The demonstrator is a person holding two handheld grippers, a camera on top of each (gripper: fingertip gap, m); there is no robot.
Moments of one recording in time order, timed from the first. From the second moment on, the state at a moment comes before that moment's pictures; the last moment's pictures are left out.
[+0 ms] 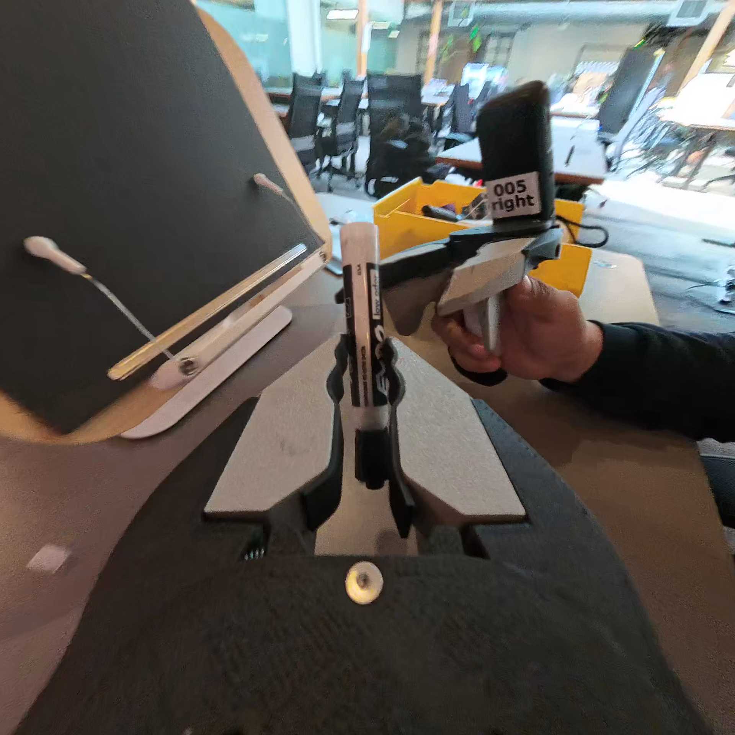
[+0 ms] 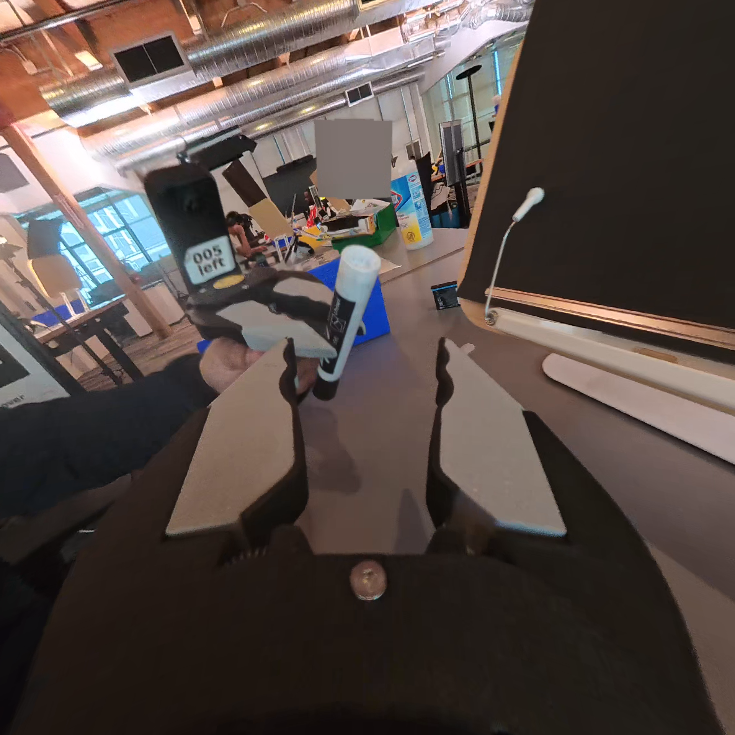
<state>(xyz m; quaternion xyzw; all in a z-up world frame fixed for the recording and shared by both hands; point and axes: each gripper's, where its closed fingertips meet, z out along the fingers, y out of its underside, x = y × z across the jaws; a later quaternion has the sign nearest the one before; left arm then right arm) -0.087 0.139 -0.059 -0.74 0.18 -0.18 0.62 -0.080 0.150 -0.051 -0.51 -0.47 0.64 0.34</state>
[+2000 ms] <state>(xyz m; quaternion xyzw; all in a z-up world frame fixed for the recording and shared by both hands) -0.117 0.155 -0.167 -0.68 0.48 0.30 0.47 -0.090 0.127 -0.156 -0.47 -0.73 0.28 0.39</state>
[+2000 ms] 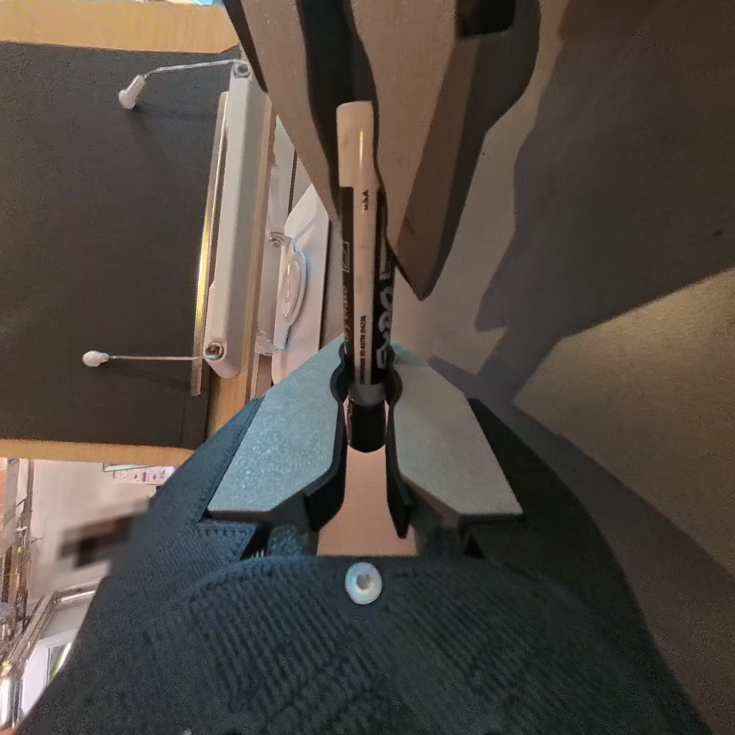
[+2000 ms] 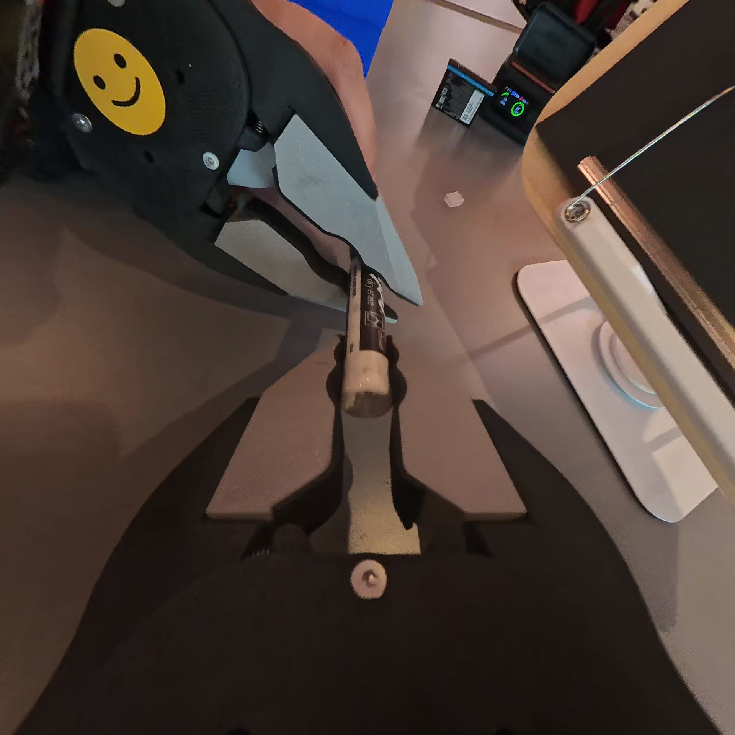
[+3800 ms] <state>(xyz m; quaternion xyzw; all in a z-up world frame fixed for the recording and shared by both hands) -0.128 0.157 -0.163 -0.70 0.45 0.31 0.46 -0.085 0.138 -0.127 -0.43 -0.72 0.24 0.48</state>
